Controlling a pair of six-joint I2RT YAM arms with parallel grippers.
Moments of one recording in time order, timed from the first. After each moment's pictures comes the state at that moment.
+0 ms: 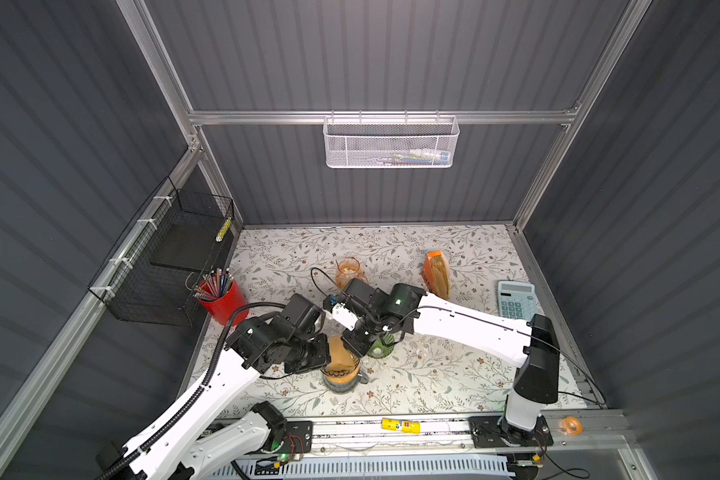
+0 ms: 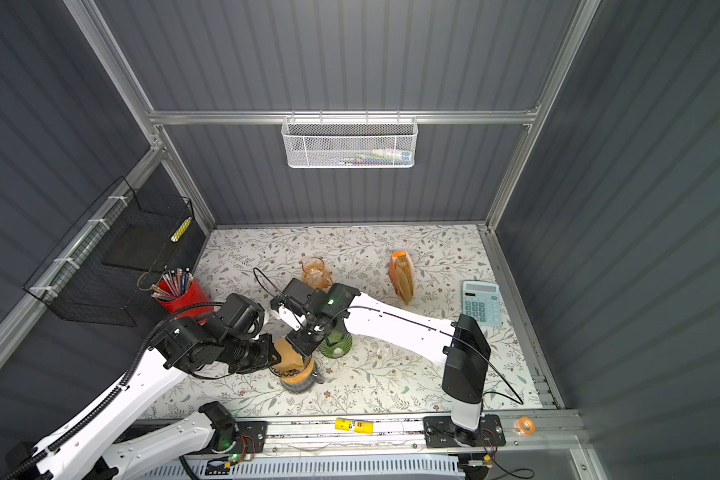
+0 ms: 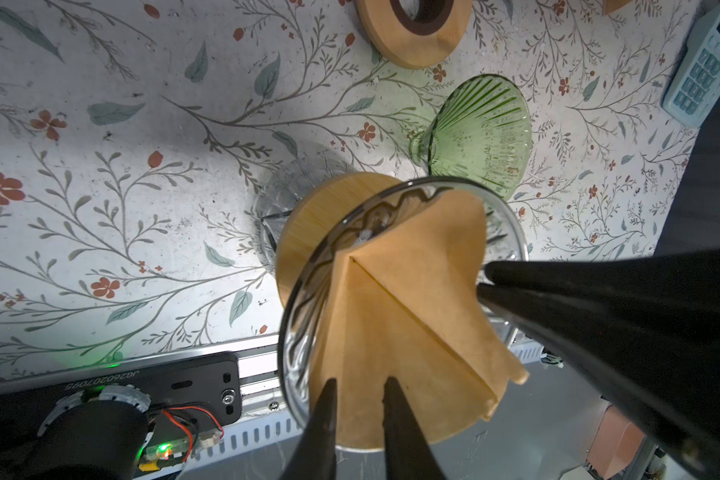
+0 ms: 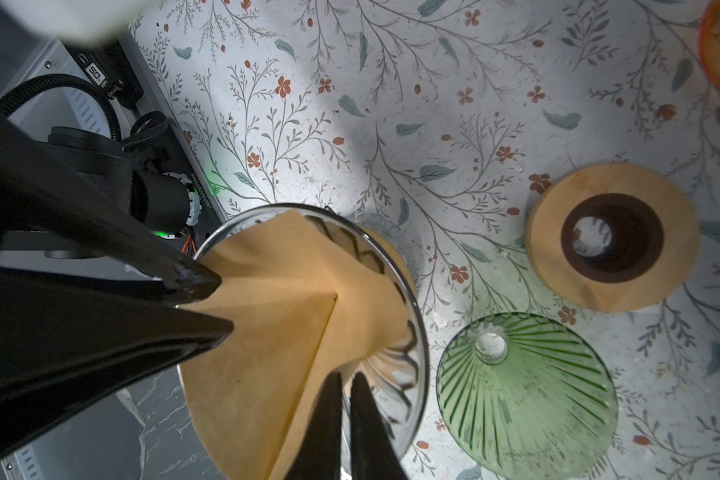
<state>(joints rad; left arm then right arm) -0.71 0.94 1.03 -1.27 0.19 -0.79 1.14 1.81 1.69 -0.95 -0.18 0.20</state>
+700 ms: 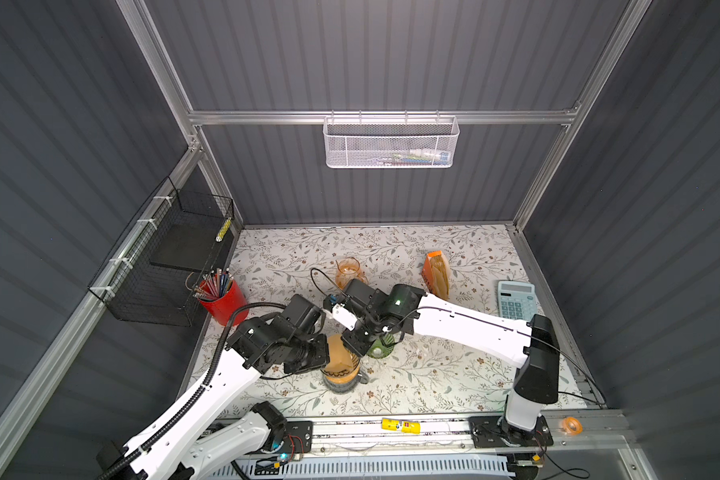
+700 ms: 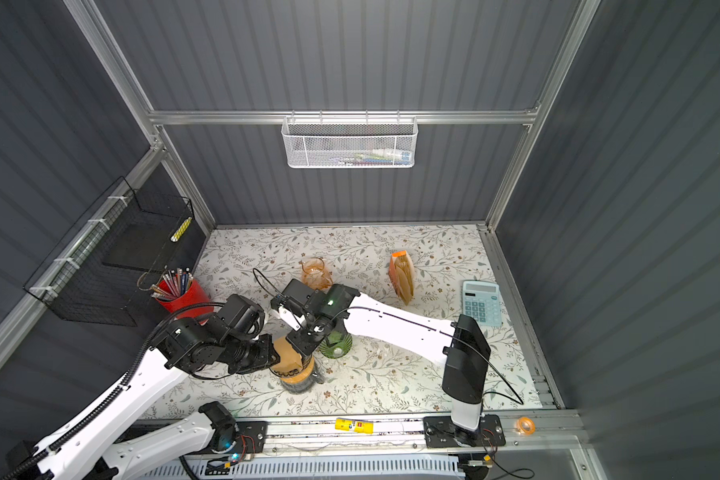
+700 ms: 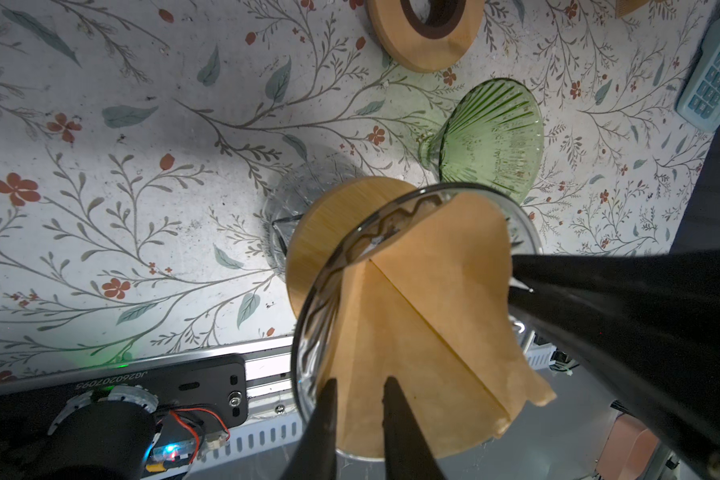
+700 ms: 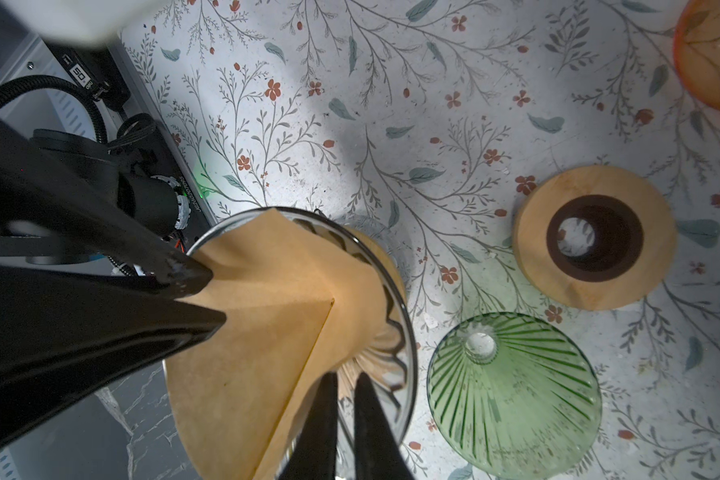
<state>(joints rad) -0.71 0.94 1.02 -1.27 0.18 -0.79 1.14 1.81 1.69 -0.95 -0.15 0.21</state>
